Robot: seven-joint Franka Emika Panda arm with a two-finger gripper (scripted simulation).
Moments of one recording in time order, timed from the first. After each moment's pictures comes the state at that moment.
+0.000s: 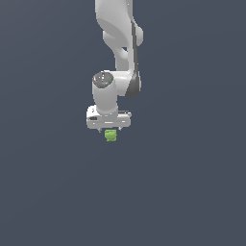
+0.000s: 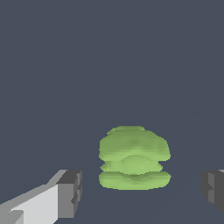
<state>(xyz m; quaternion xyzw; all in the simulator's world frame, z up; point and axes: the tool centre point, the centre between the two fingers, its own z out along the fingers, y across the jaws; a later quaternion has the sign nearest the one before) -0.064 -0.065 0.092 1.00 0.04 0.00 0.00</state>
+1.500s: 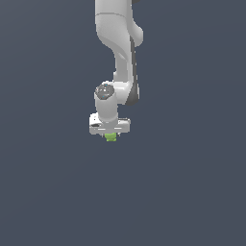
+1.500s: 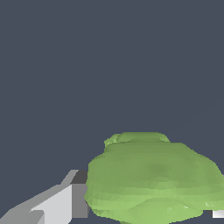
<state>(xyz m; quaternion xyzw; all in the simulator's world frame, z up) -0.064 -0.065 0.044 1.00 0.04 0.00 0.00</state>
